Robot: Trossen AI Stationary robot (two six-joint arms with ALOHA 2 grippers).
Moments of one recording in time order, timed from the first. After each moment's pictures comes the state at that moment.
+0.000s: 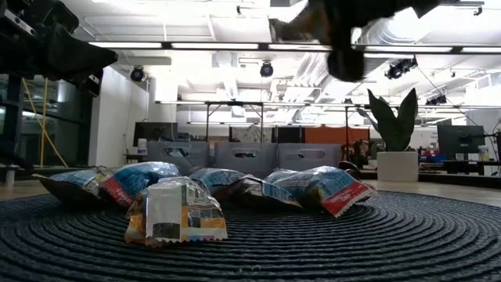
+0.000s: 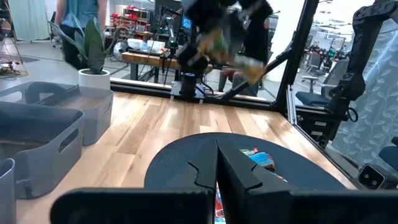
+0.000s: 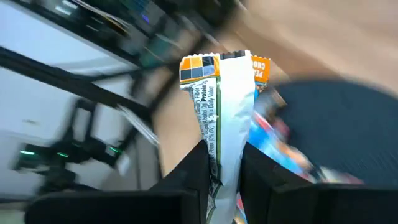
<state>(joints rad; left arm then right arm) -0.20 0.02 0.01 0.03 -0.17 -0.14 0.13 1.34 0.81 0.20 -0.01 0.96</state>
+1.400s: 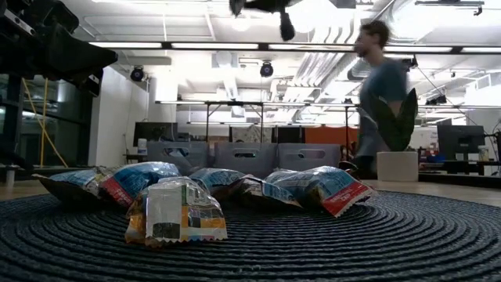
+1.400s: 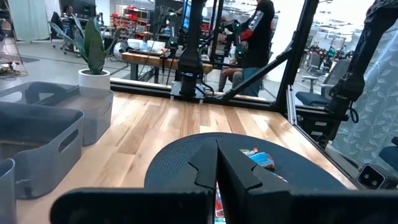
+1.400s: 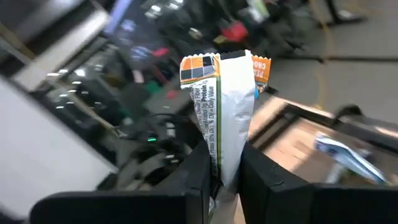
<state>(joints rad) -0.20 0.02 0.01 0.03 -0.17 -0.14 -0.21 1.56 1.34 0.14 0.07 0.68</state>
